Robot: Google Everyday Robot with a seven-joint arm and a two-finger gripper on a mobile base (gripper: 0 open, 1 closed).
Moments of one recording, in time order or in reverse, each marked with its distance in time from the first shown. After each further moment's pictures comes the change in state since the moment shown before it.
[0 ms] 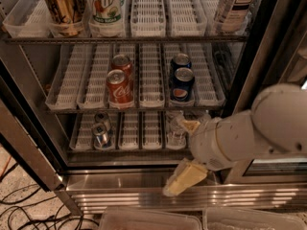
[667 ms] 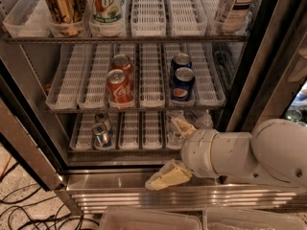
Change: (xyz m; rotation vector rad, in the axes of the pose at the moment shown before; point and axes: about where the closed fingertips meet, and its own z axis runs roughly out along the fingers) arm -0.020 -0.005 0.026 0.140 -0.266 0.049
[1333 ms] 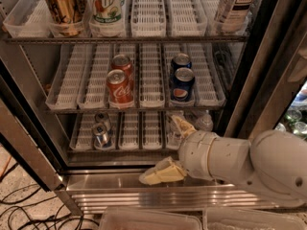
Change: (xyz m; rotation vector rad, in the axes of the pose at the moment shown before) arm -0.008 -0.006 0.004 0.069 -0.075 0.043
